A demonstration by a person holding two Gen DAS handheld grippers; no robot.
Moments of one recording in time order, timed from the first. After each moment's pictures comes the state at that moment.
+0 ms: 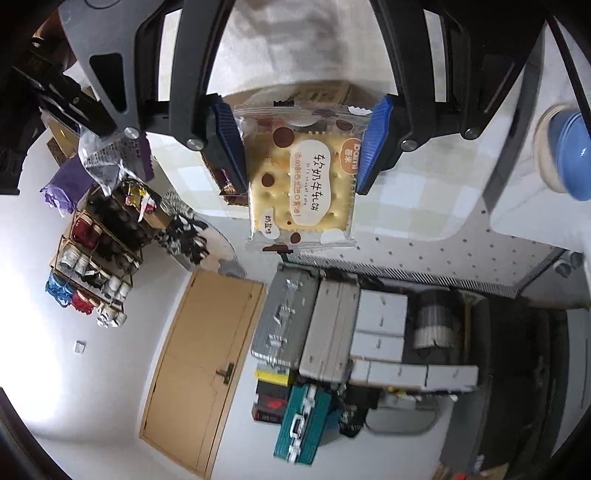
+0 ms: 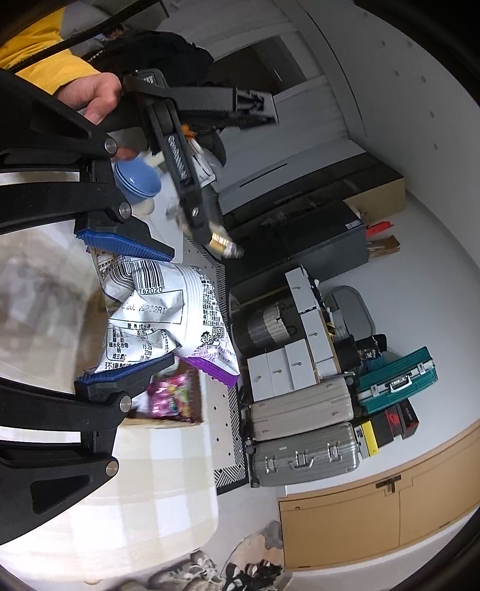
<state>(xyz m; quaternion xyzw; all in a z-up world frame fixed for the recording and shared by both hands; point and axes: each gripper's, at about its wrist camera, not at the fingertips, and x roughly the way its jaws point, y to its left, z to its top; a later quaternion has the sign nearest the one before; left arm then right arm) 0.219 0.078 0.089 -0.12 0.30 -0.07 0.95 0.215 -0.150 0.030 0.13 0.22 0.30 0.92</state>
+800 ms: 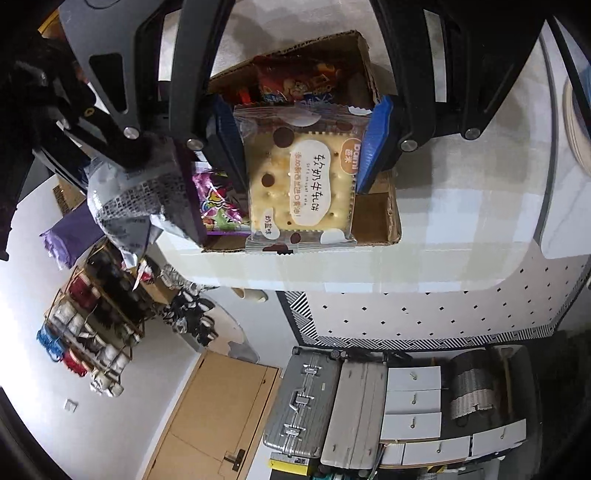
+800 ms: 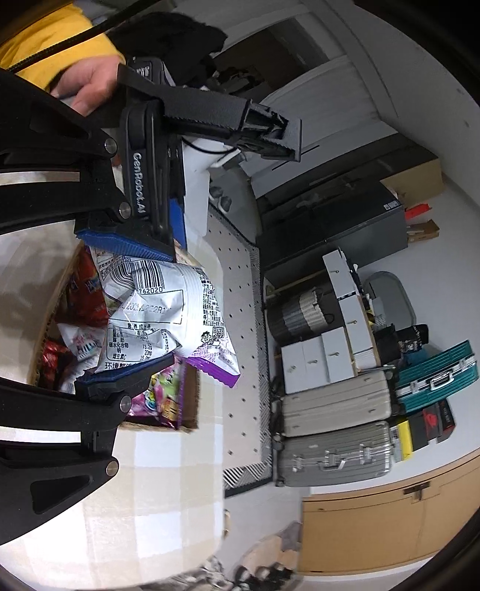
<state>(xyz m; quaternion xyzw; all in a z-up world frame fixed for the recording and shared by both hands) 0.421 0.039 -0.010 -0.08 0.45 -0.12 0.88 0.338 -0.124 -0.007 0.11 0.31 0.28 0.90</state>
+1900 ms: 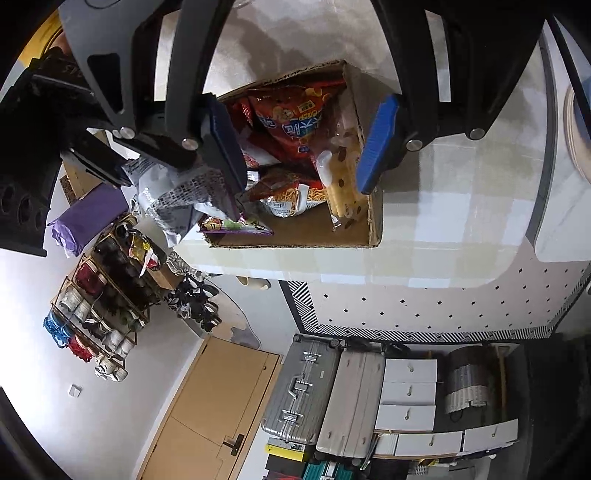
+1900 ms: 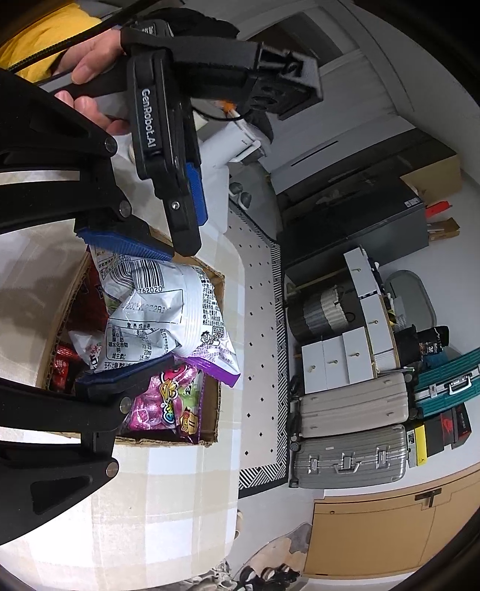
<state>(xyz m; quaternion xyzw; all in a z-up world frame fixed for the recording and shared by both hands) 0.354 0.071 0.002 -0.10 0.42 -0.12 0.89 0.352 -0.099 -0.018 0.07 0.34 0.28 0.89</state>
